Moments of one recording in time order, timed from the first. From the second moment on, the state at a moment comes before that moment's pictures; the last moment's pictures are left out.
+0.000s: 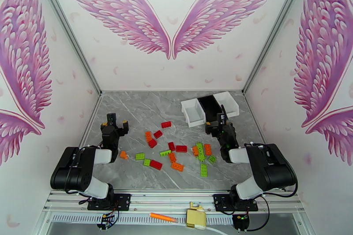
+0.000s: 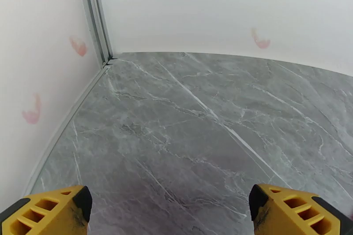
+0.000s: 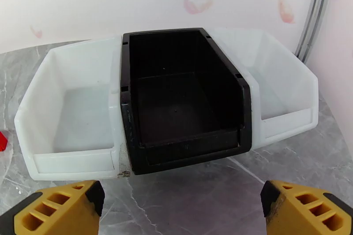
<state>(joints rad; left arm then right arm) -0.02 1.53 0.36 0.89 -0.22 -0.02 0.11 1.55 0.38 0.86 0.09 -0.03</state>
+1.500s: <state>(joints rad) -0.39 1.15 0.50 0.50 -0.13 0.16 0.11 1.41 0.89 0.13 0.02 0.04</state>
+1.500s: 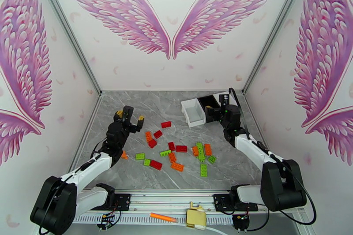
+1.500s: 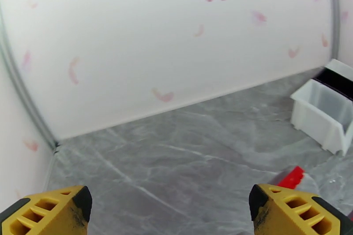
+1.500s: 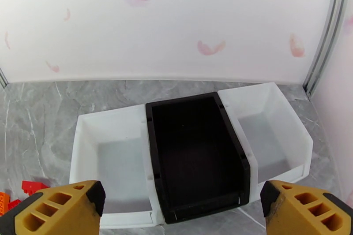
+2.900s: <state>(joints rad) -0.69 1.23 0.54 0.39 0.01 0.20 0.15 2.07 1.69 -0.69 -0.04 0.08</state>
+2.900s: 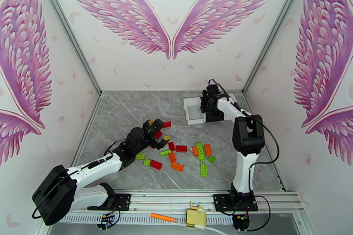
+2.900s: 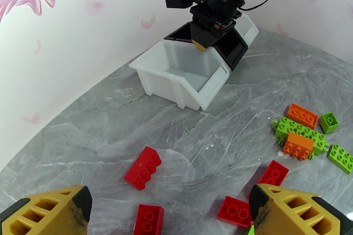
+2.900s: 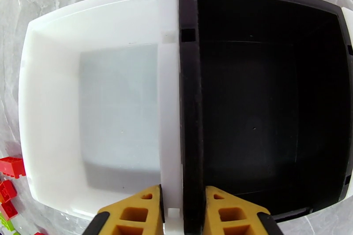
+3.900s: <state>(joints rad) -0.69 1.10 0.49 0.34 -0.06 0.15 0.56 2.39 2.12 -0.61 0.14 0.52</state>
